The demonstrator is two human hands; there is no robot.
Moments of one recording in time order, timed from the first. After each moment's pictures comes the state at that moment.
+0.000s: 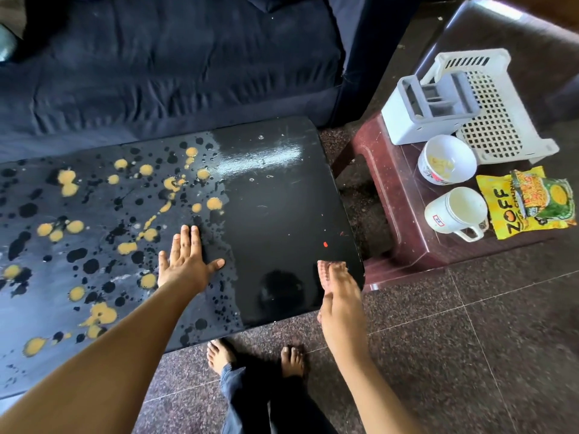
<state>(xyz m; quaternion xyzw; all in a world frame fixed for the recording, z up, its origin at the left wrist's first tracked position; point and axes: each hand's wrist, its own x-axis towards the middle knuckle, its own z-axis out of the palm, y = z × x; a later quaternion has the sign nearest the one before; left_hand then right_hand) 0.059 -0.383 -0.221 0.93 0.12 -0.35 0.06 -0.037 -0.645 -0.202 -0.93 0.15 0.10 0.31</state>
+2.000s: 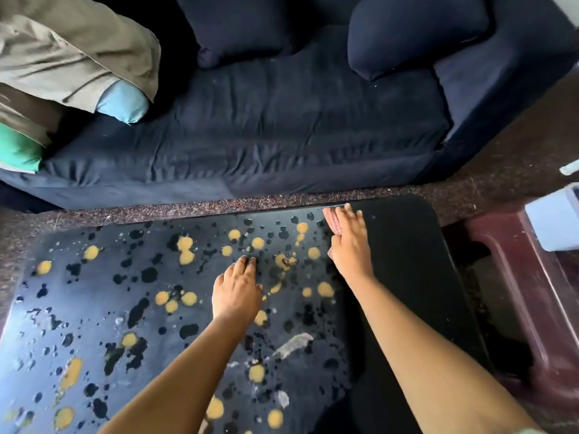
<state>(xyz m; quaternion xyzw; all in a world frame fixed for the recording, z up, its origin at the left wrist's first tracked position) 0.157 -0.255 -0.202 0.97 0.11 -0.22 0.09 0.251 -0.457 -0.230 -0.94 0.02 0.07 0.34</state>
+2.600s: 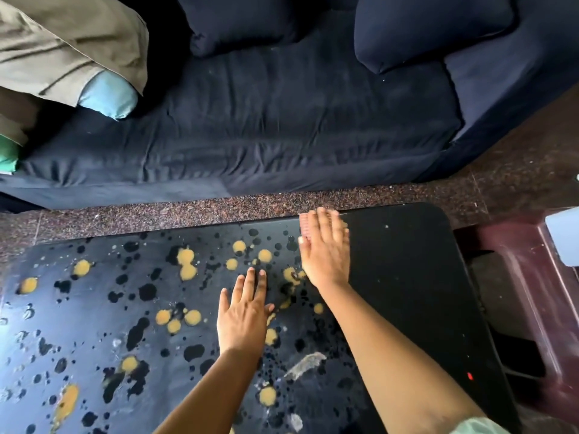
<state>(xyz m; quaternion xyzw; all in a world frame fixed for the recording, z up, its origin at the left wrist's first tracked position) 0.158 -0.244 -0.213 0.97 0.06 -0.25 0.04 0.273 -0.389 -0.253 -0.99 -0.05 0.11 0.09</state>
